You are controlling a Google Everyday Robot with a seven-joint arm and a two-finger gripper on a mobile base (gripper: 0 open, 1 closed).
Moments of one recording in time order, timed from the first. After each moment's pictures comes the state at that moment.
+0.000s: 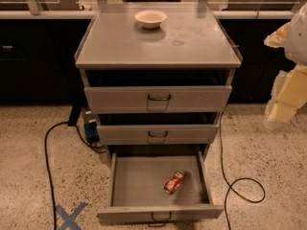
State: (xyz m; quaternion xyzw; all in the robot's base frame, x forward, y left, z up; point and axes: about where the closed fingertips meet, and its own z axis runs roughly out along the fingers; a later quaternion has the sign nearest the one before) arm 0.439 -0.214 0.984 -0.60 0.78 -0.04 0.17
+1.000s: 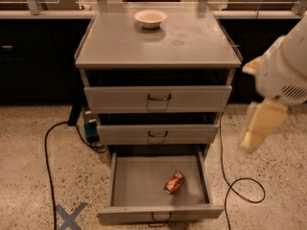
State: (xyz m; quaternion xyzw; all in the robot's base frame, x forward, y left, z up) arm 0.433 -0.192 0.929 -0.60 0.78 -0.03 0.17
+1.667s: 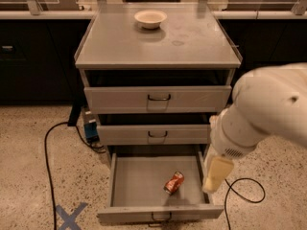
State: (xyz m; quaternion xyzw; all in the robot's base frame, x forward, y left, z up) arm 0.428 -0.150 0.773 -0.62 0.77 -0.02 0.14
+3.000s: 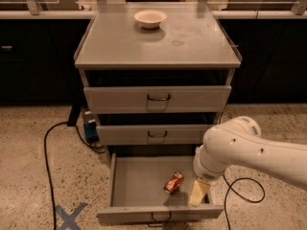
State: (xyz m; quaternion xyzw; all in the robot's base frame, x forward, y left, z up) arm 0.450 -0.147 0.591 -0.61 0.79 0.02 0.10
